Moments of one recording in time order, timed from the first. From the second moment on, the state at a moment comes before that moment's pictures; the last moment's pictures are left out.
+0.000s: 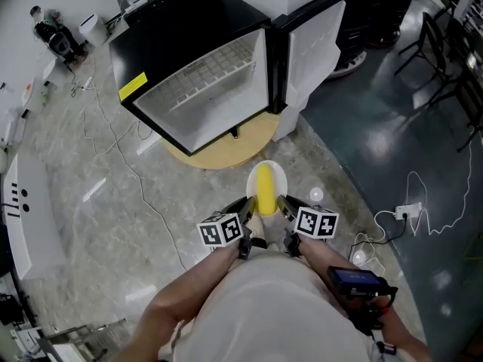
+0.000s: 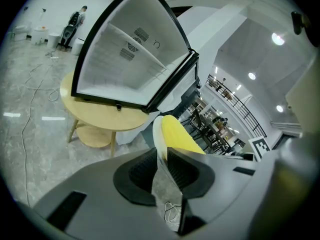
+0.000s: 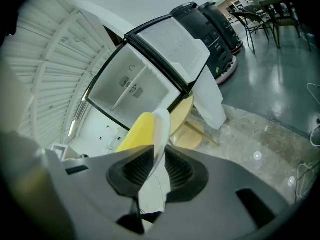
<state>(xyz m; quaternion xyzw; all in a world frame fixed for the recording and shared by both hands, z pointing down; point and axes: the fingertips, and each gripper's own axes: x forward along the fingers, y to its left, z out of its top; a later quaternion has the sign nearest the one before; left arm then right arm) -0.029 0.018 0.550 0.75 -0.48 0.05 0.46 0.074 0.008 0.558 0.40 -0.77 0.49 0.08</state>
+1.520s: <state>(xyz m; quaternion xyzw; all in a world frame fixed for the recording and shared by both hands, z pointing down) -0.096 -0.096 0.544 0.76 -0.46 0.04 0.46 0.007 -0.107 0.544 0.42 -0.77 0.48 0.08</state>
